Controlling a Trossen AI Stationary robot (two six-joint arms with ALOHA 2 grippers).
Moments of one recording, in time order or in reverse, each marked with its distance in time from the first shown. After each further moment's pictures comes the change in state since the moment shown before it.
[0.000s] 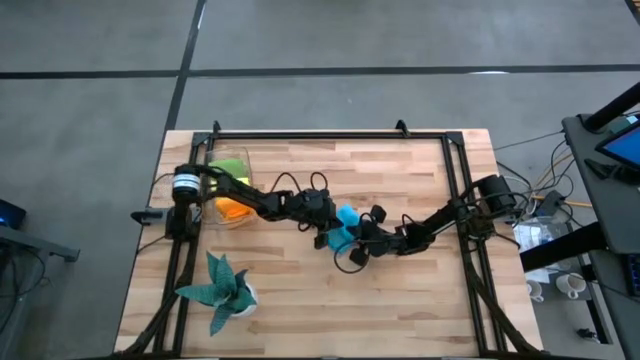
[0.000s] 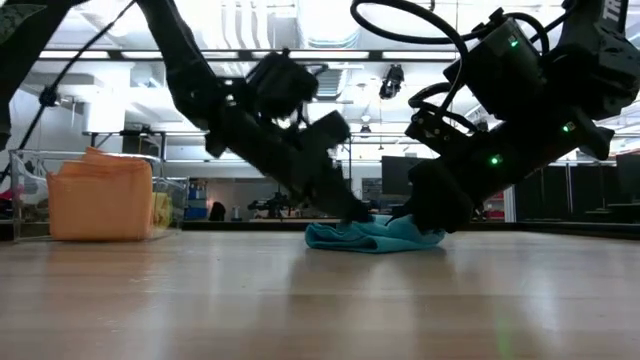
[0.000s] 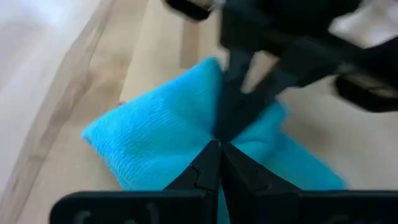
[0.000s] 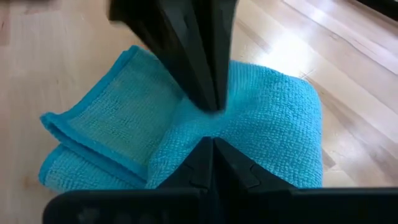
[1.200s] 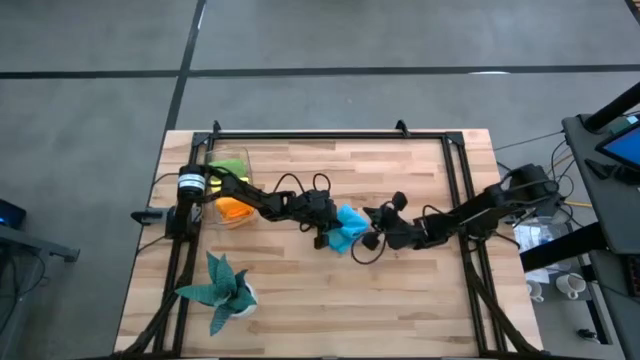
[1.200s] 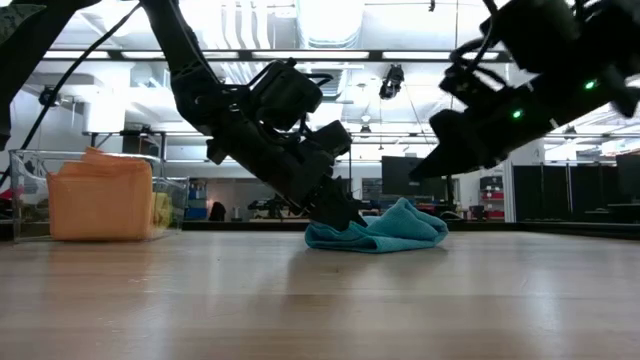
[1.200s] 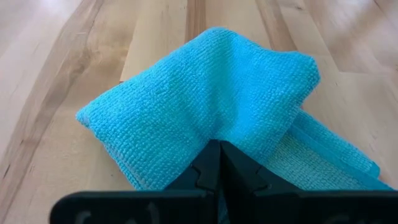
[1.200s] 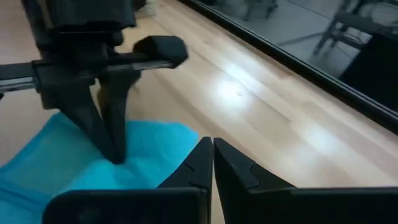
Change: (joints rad) left arm 0.016 0.062 0.021 -0.035 -0.013 0.027; right arm 0.021 -0.338 -0.105 -0.192 0.249 0.017
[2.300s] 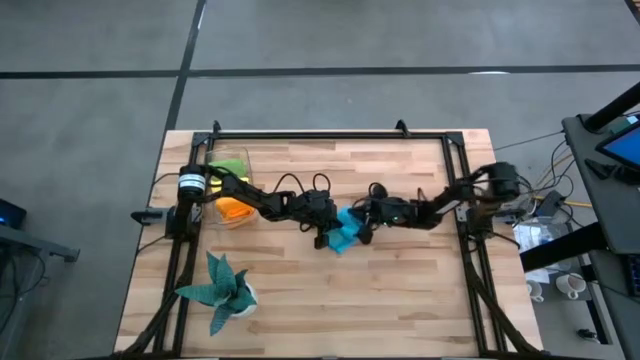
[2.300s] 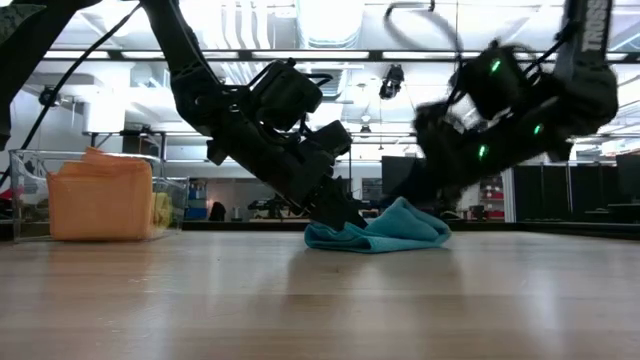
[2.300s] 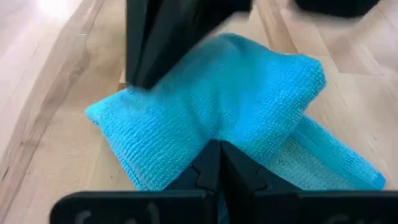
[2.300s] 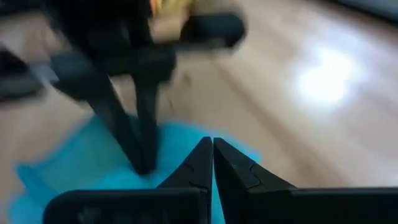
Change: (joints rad) left arm 0.000 0.001 0.000 0.009 0.002 0.000; right arm -0.306 0.267 -0.062 0.514 -0.644 -0.149
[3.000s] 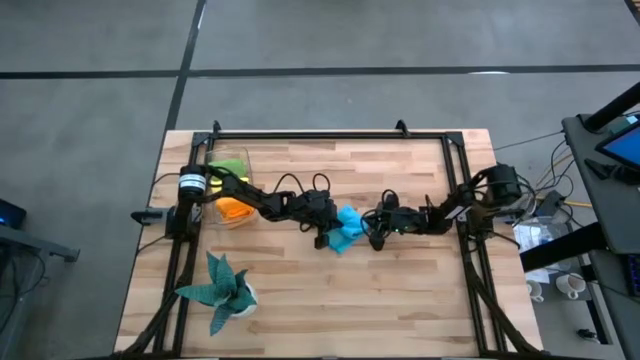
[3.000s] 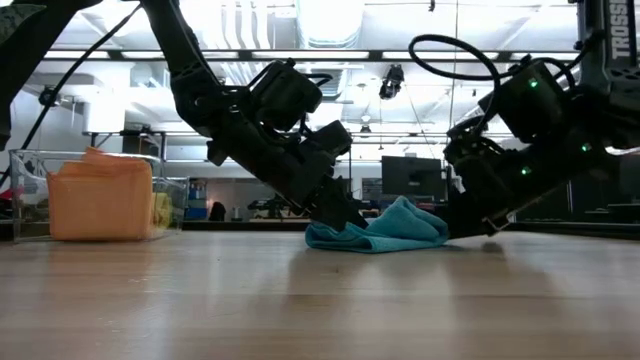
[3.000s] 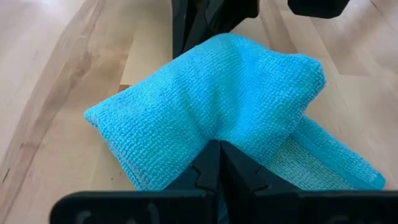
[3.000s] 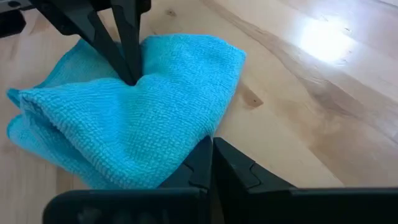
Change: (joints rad) left arm 0.000 0.001 -0.001 0.021 -0.001 0.000; right arm 0.074 -0.012 -0.149 0.030 0.049 0.185
